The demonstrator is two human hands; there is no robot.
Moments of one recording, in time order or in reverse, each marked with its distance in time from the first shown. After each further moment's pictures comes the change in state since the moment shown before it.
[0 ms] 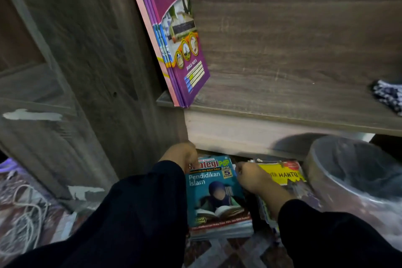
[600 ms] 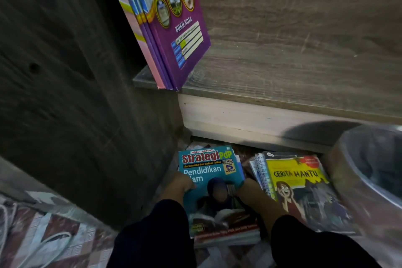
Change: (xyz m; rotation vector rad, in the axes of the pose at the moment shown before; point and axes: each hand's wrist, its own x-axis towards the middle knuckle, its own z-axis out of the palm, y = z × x) left_hand 0.146 -0.052 0.100 -0.702 0.075 -0.172; right_hand 0.072 0.045 0.111 0.195 -0.185 0.222
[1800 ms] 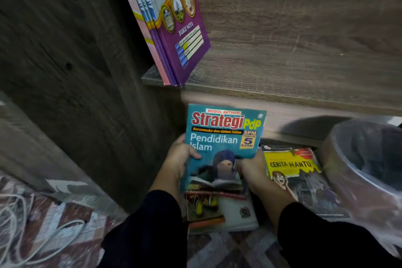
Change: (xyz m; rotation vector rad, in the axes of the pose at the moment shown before) left_hand -0.080 0.038 -0.033 -0.634 -0.184 0.364; right_hand -0.044 -0.044 -0.041 1.012 0.368 -0.013
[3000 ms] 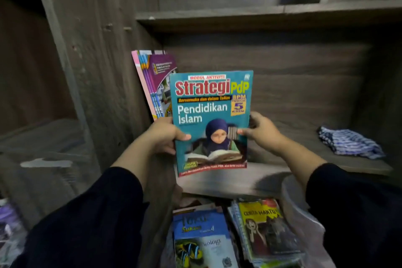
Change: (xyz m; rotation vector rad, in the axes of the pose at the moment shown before) left_hand -0.181 0.207 0.046 0.658 -0.047 0.434; right_hand -0.075 -0.262 -0.123 -0.290 -0.188 -0.610
